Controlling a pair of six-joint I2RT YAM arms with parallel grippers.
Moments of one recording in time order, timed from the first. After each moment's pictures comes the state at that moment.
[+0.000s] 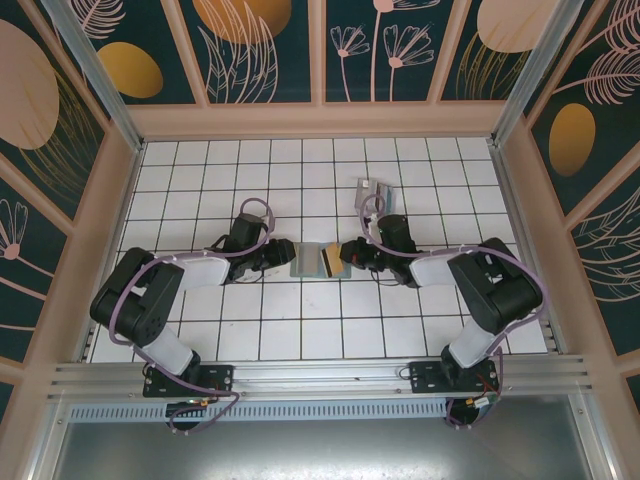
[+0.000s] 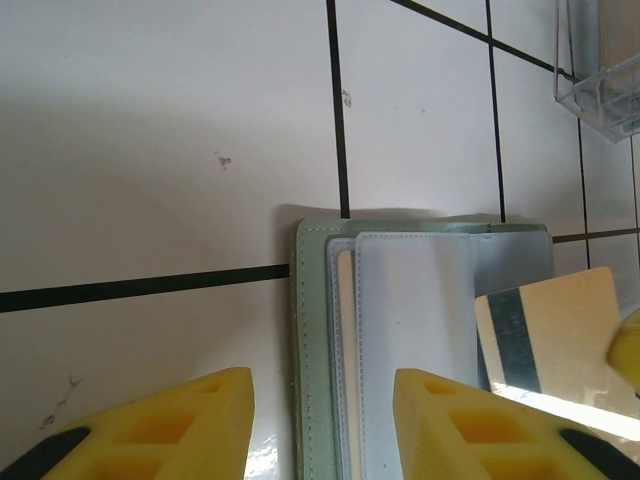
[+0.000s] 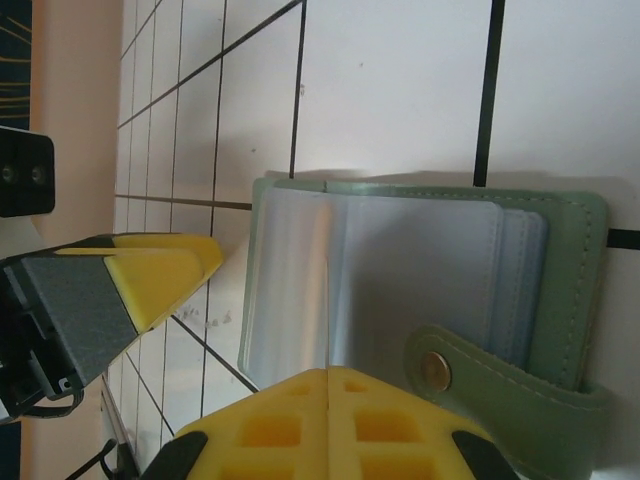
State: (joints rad) left arm -0.47 1.63 0.65 0.18 0.32 -0.71; right arm 0.51 1.67 0.58 0.46 -0.55 0.84
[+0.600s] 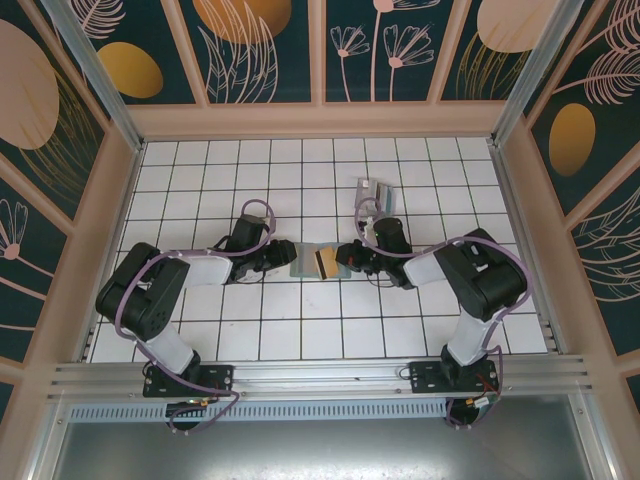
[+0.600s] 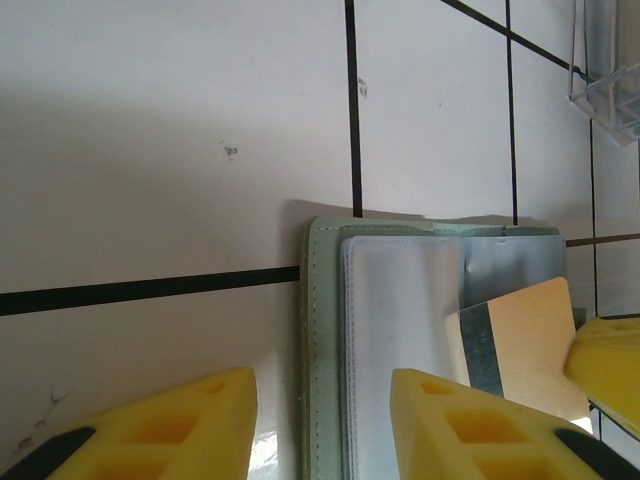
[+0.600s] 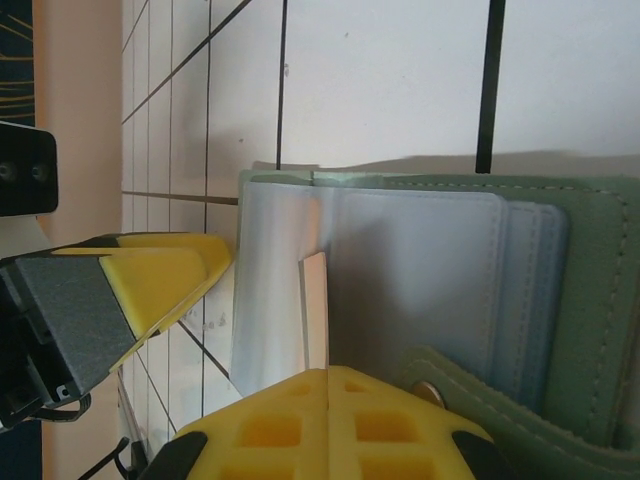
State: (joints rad) left arm -0.47 1.67 0.65 0.22 0.33 -0.74; right arm 0.53 1.77 0.58 0.58 -0.58 0.90
